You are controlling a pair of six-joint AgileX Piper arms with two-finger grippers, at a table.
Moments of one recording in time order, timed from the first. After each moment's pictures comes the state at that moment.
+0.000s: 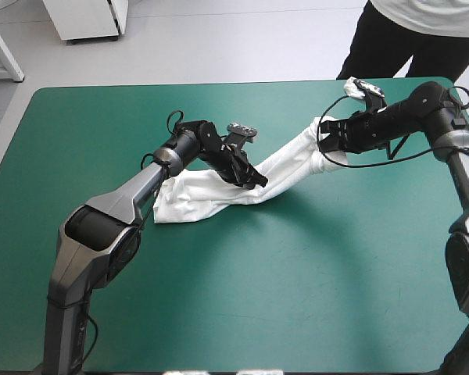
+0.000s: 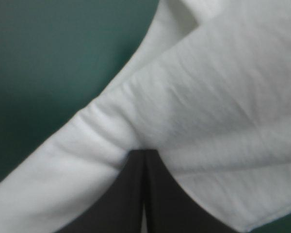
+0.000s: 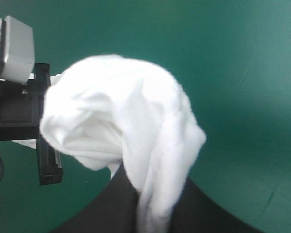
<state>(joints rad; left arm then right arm) -0.47 2.21 -1.88 -0.45 0.98 0.34 -0.01 1.83 -1.66 0.71 1.15 -0.30</state>
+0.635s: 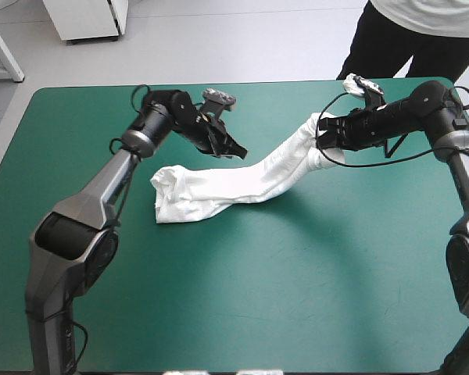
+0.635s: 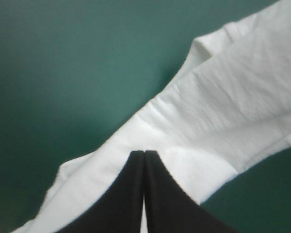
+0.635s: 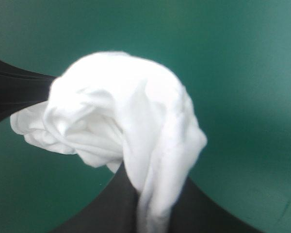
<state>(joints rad) -0.39 2.08 -2.02 -0.32 1.12 0.28 0.00 1.82 -1.66 0.75 1.14 -0.32</state>
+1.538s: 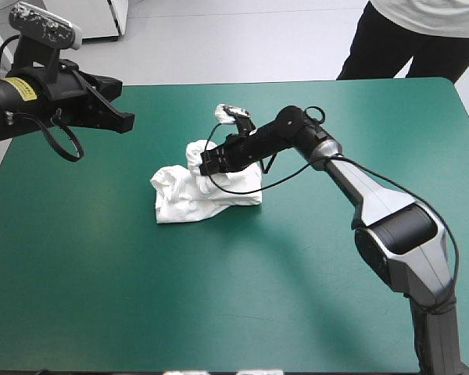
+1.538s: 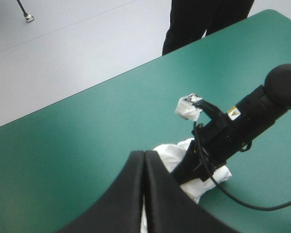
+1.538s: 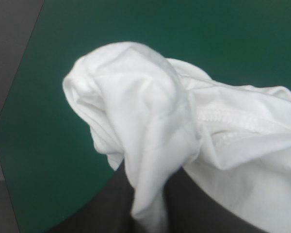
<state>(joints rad) -0.29 1.36 -2.04 -0.13 1.25 0.22 0.49 2.15 -1.93 0.90 0.97 -0.36</state>
